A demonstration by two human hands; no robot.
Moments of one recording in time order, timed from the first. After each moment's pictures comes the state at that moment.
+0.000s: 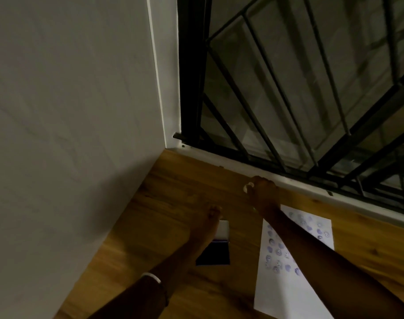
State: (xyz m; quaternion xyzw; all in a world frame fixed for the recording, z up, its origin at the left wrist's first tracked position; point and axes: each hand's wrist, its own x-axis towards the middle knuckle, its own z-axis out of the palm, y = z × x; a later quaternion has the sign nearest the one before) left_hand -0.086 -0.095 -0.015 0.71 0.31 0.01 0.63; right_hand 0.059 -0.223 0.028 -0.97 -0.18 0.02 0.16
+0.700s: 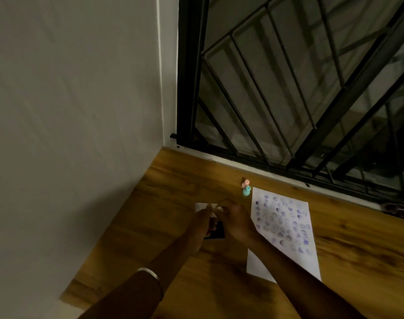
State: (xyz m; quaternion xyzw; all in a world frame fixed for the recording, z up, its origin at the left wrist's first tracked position) left_hand -0.161 -0.112 0.021 0.57 0.31 -0.09 0.75; right_hand -0.103 -0.227 0.035 -0.89 -0.26 0.10 0.37
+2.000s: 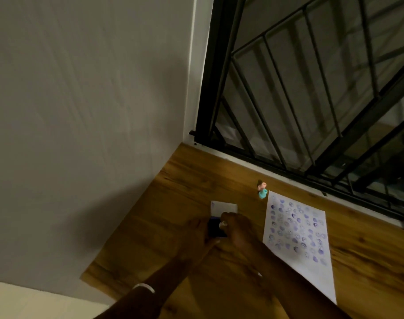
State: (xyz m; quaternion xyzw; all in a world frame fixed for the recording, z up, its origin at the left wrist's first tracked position) left_hand -0.226 -0.083 -0.041 0.93 0.18 0.01 0.31; right_hand -0.122 -0.206 0.014 -0.92 -0.32 0.16 0.15
